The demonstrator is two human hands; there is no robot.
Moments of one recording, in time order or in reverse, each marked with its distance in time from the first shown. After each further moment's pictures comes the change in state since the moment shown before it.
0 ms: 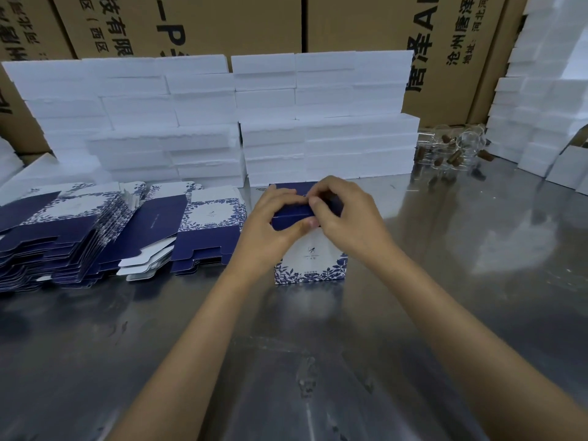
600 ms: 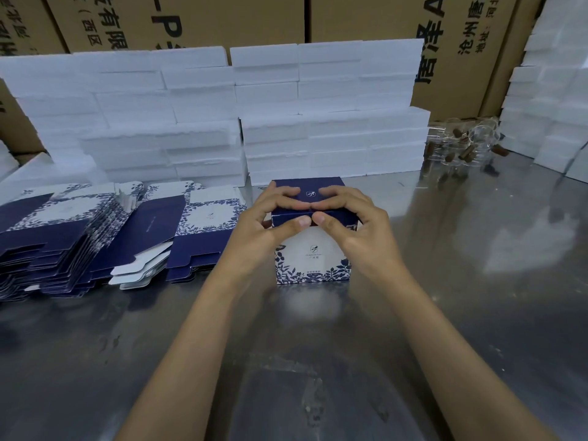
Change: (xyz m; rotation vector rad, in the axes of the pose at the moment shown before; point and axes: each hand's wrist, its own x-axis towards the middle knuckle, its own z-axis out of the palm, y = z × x) left_hand 0.016 -0.026 -0.010 -0.282 -0.048 -0.030; right_hand -0.011 0.026 0.013 0.376 0.071 0.051
